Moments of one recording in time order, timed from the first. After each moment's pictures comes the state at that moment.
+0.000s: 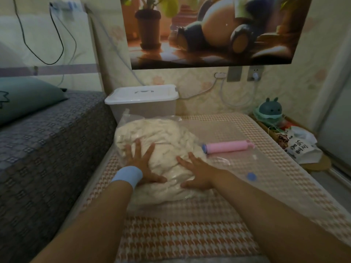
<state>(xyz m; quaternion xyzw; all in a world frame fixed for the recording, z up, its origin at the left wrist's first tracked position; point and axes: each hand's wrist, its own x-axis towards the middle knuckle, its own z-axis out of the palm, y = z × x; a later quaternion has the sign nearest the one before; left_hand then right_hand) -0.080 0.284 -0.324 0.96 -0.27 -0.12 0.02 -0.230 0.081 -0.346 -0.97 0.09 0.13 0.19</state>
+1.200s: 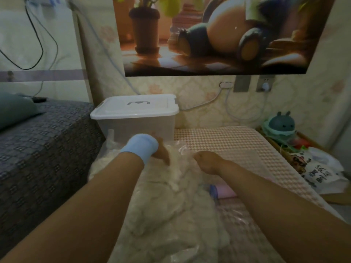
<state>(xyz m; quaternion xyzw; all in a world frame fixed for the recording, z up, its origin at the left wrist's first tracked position) 0.004 0.147 -0.207 0.93 -0.30 -0.16 -0.11 -0.100 -0.018 -0.297 -0.91 0.26 0.03 0.32</state>
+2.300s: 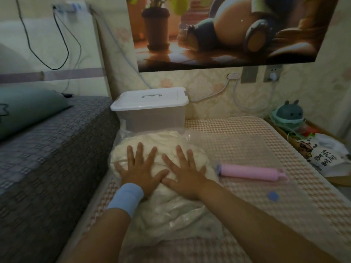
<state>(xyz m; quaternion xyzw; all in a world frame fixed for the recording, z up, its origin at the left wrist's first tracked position) -0.063 0.287 -0.324 0.96 -0.25 0.02 0.07 -0.160 0.128 -0.338 -0.98 0.08 -0.01 0.20</state>
